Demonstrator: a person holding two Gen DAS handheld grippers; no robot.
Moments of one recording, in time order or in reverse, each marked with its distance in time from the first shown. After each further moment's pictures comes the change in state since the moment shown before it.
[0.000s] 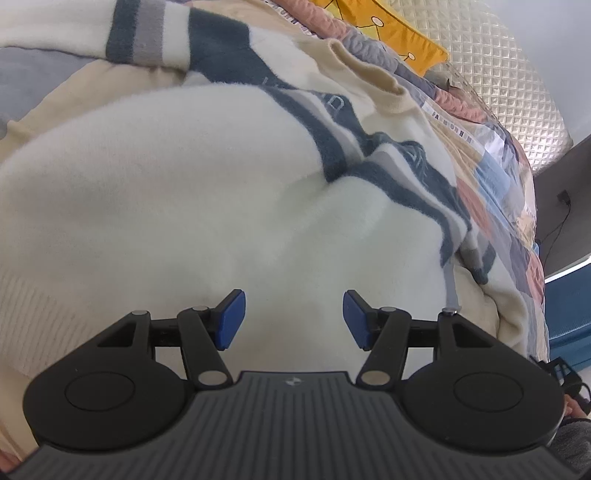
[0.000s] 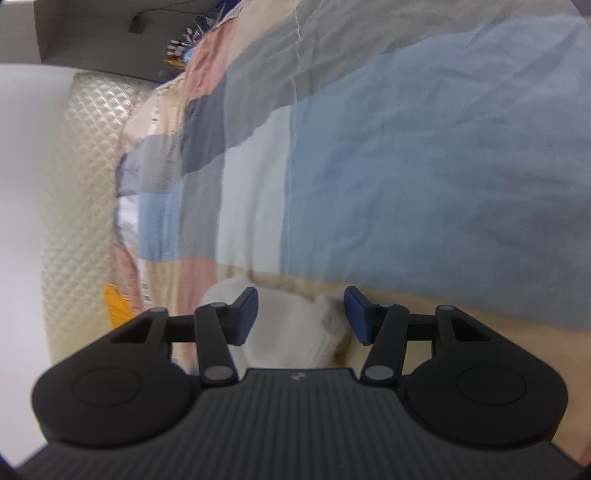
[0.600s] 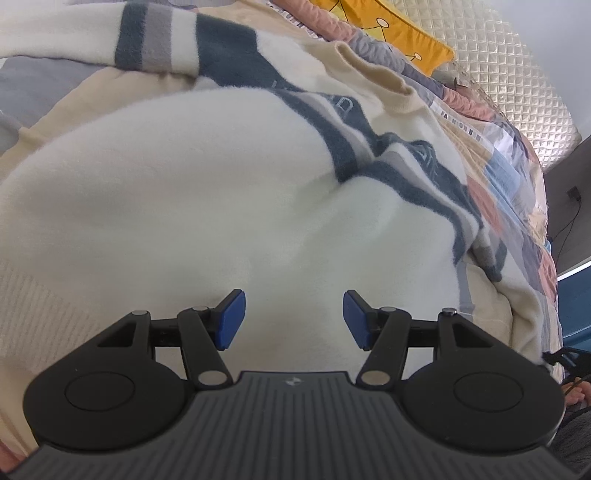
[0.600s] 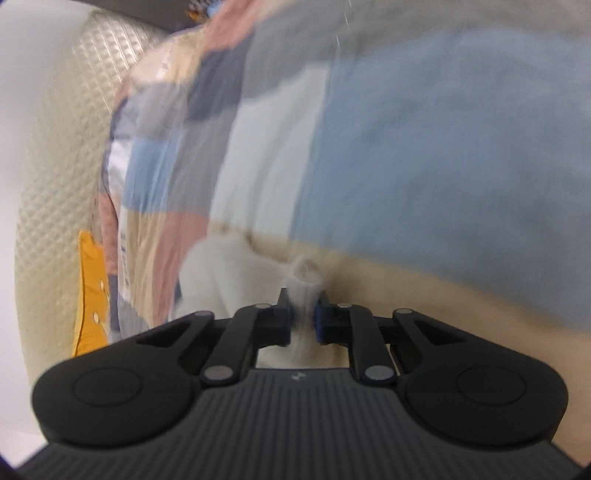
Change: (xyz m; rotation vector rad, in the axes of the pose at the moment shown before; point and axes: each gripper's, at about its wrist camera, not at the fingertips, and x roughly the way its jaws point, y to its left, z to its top) left arm -0.001 0.000 -0.004 0.021 -0.021 0.043; right arm 0.015 0.032 -0.004 -0.197 0.035 -0.044
